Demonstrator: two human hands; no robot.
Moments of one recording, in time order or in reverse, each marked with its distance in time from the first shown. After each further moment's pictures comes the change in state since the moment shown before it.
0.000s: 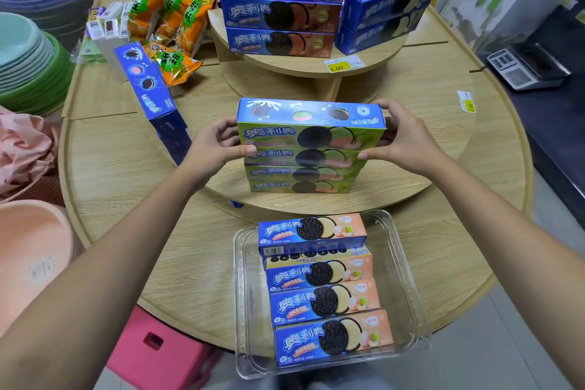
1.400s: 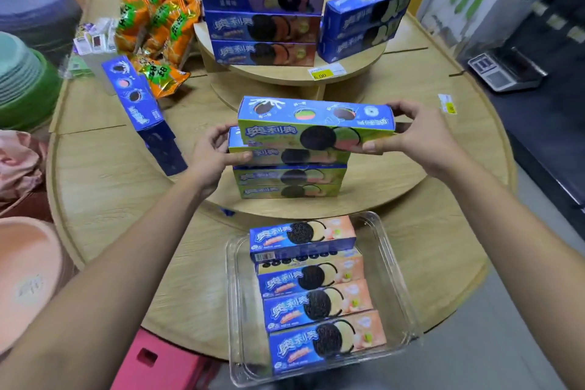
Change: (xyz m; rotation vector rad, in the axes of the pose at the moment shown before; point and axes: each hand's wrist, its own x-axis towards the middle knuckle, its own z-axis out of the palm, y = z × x) left_hand 0.023 -0.024 0.014 -0.195 0.101 -0.041; right_hand -0.032 -0.040 -0.026 0.190 0.150 0.109
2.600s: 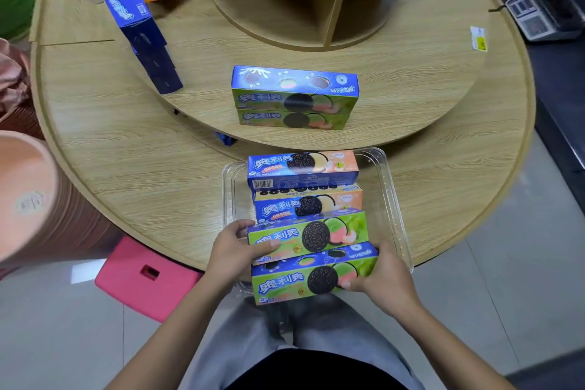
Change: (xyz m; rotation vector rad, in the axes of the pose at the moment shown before) left_hand -0.222 -0.131 0.047 0.215 0.161 -0.555; right_hand -0.222 0.161 0.086 -0.427 -0.129 0.608
